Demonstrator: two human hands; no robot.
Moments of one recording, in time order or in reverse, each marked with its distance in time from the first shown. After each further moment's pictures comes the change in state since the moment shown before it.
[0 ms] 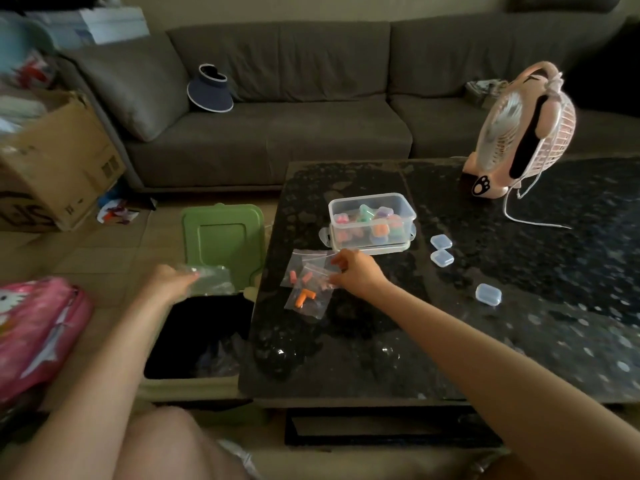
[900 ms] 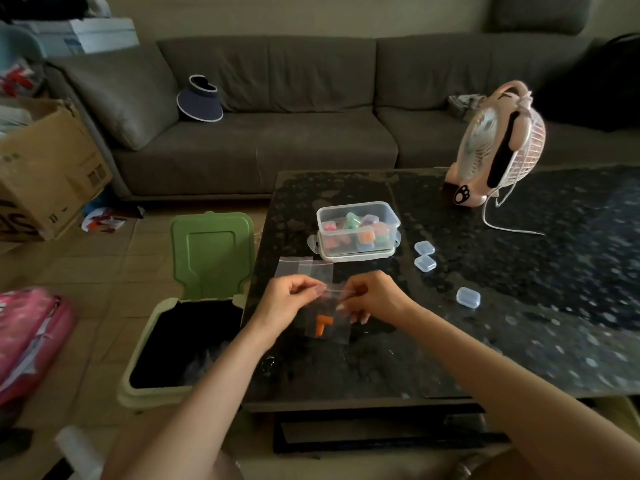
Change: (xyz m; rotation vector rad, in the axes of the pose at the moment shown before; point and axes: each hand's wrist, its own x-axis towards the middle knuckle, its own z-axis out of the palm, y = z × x) left_hand -0.112 0.064 0.104 -0.380 -0.465 0.520; right_hand -0.057 0.017 -0.034 0.270 -0.155 -0.060
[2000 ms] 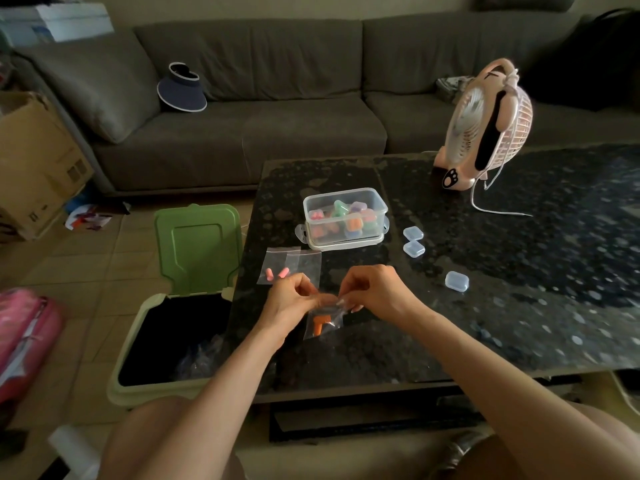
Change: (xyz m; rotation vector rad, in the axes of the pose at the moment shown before) left_hand 0.004 -0.010 0.031 0.049 0.005 -0.134; right_hand -0.026 0.008 -0.006 -0.124 0.140 -0.117
